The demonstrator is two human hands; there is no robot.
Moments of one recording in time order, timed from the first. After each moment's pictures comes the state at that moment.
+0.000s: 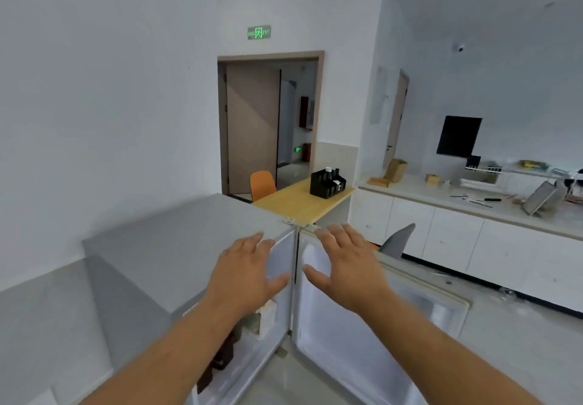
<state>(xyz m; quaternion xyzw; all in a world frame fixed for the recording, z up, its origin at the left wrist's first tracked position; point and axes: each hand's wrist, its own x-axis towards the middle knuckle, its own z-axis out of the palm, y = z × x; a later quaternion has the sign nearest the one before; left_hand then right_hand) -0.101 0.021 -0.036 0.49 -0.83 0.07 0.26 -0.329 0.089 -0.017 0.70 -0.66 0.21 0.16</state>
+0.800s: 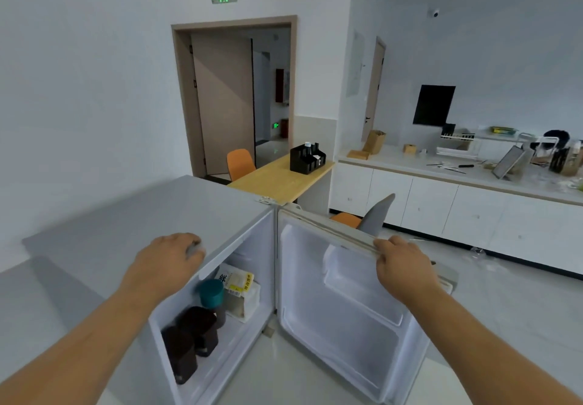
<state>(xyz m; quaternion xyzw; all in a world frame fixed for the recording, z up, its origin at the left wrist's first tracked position) -0.030 -0.057 -0.063 0.57 -0.80 -0.02 0.19 -0.461 0.104 -0.077 0.55 -0.81 0.13 0.11</state>
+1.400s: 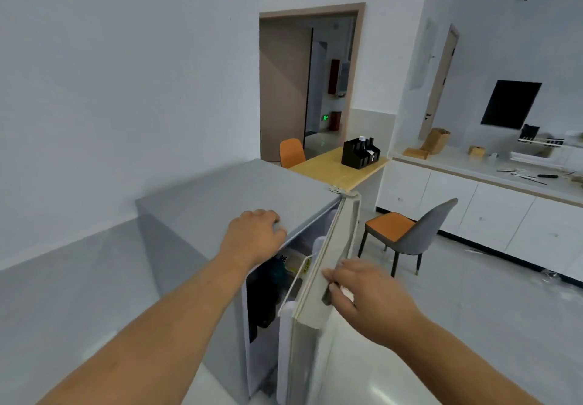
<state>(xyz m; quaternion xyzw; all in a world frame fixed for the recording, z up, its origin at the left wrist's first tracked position) -0.025 -0.046 -0.051 0.56 -0.81 -0.03 0.18 -0.249 0.115 -0.068 0.79 -0.57 0.20 0.01</state>
